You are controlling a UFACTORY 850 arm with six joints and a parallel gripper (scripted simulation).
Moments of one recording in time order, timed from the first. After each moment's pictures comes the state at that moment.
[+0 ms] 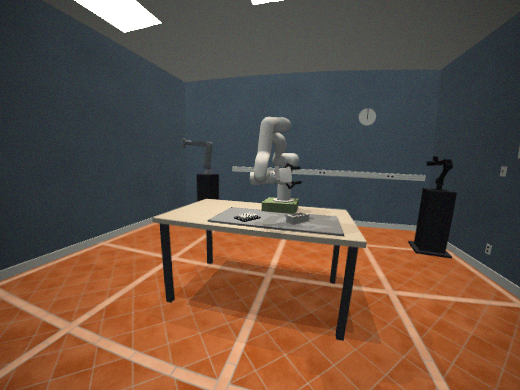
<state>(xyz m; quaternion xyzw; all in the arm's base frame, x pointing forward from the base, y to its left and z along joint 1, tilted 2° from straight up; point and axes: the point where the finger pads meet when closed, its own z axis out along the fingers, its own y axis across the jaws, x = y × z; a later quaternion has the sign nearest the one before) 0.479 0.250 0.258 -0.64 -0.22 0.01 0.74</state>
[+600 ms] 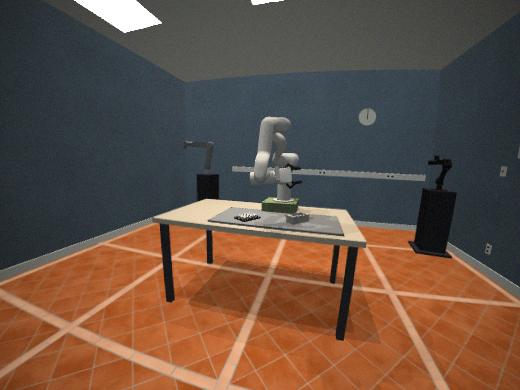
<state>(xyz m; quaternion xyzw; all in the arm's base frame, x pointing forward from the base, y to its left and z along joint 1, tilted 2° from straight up) 0.479 0.250 0.258 -0.64 -0.22 0.01 0.74</state>
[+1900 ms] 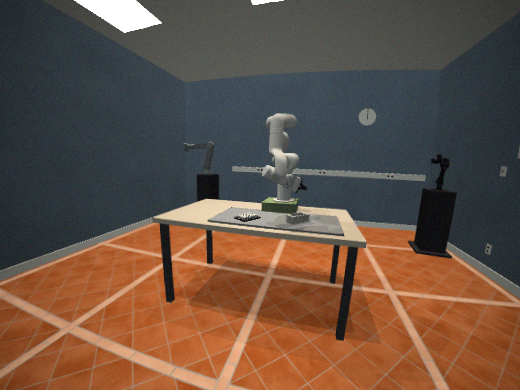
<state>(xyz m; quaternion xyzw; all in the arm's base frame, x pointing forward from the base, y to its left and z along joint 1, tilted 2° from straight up) 0.363 0.257 0.166 -0.78 -0.28 0.22 0.52</state>
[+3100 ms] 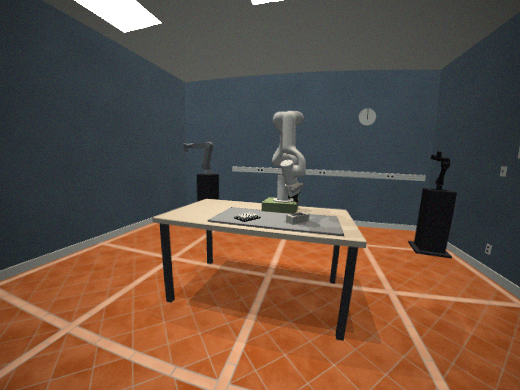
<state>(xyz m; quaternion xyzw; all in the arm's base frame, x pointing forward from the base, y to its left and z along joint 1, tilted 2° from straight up) 0.302 0.186 0.071 -0.88 -0.38 0.23 0.15</state>
